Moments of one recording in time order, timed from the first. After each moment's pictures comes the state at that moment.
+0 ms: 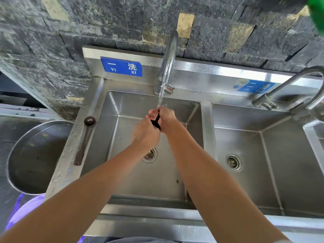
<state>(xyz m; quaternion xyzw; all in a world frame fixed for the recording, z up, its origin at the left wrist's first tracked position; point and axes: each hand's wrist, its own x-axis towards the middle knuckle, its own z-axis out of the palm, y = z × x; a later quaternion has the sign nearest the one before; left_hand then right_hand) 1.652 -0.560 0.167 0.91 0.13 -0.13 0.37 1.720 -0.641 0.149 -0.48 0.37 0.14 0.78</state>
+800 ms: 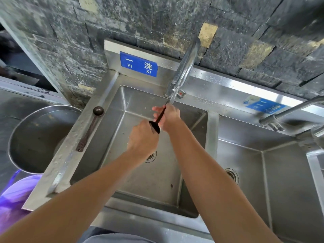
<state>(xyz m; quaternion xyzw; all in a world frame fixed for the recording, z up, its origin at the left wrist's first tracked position) 1.618 -0.541 0.184 0.92 0.15 -0.05 0.37 1.730 -0.626 0.150 -0.54 0.37 0.17 0.74</state>
